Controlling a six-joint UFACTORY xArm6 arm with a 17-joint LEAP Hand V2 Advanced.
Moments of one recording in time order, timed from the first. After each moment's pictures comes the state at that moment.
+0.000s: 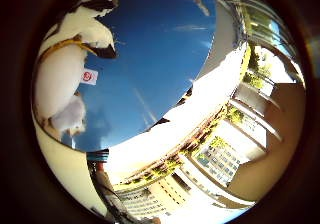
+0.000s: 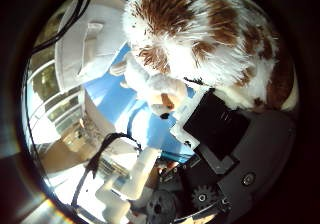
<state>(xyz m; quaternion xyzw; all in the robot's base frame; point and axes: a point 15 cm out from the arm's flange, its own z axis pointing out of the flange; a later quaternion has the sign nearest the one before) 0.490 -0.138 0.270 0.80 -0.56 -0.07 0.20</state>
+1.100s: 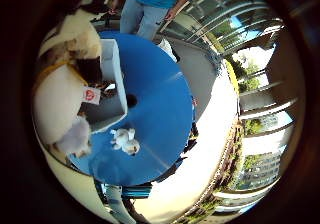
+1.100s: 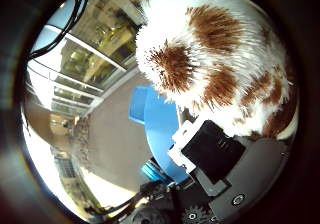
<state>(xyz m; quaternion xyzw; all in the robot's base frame) 0.551 0.174 0.440 0.83 -0.53 0.11 -0.14</state>
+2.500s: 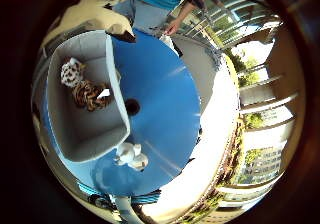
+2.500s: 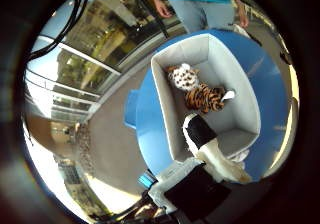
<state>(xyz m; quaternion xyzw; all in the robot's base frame) 0.519 0.086 0.414 0.82 -0.56 0.05 -0.05</state>
